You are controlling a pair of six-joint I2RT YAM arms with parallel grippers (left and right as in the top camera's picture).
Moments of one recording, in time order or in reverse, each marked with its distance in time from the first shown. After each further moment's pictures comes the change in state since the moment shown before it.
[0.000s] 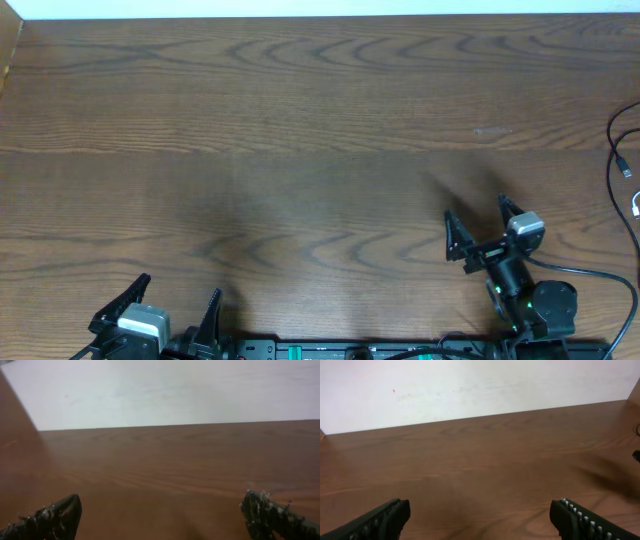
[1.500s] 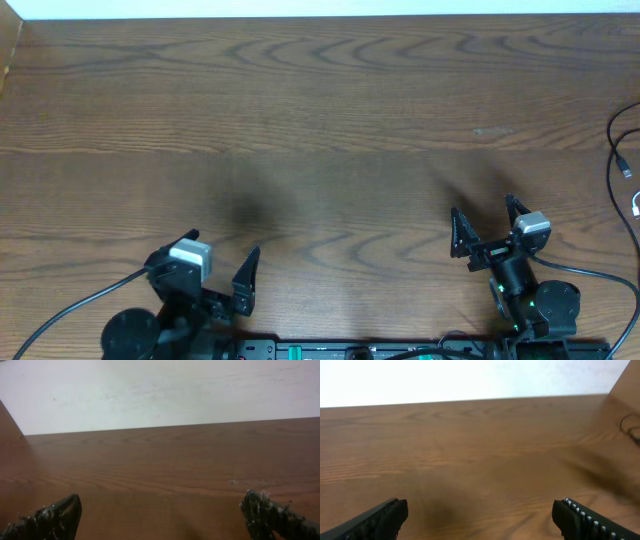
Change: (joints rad) left arm 0.000 0.001 -0.377 0.317 0.114 -0.080; right arm -0.038 0.000 0.000 -0.001 0.002 0.000
